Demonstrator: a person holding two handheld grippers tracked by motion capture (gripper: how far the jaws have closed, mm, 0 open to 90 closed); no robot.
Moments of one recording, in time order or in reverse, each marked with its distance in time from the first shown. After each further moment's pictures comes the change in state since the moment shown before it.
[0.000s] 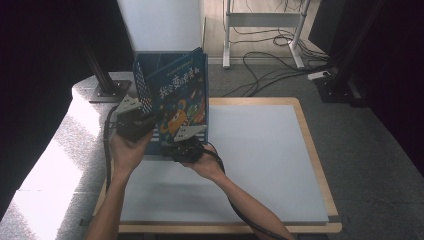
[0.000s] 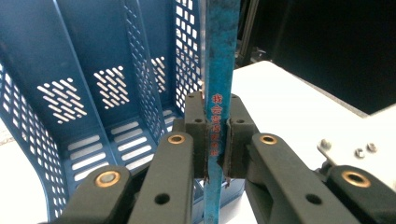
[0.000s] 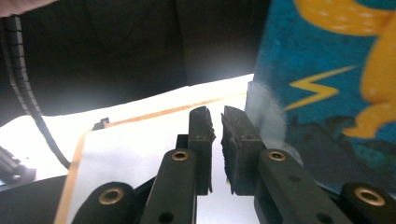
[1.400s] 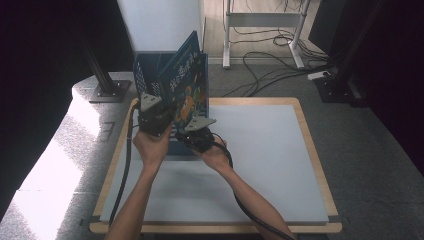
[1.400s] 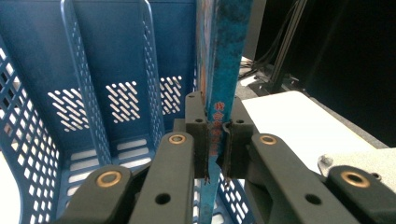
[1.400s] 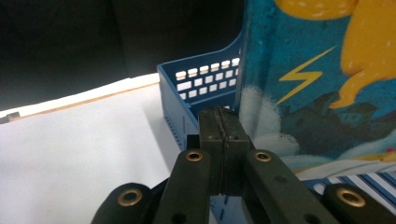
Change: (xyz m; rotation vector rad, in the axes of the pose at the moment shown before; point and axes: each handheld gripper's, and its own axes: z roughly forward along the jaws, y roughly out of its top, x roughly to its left) left arm -0.029 0.006 0.048 -0.083 0.157 -0.087; right arm -0.040 -0.008 -0.014 0.032 -0.239 -0.023
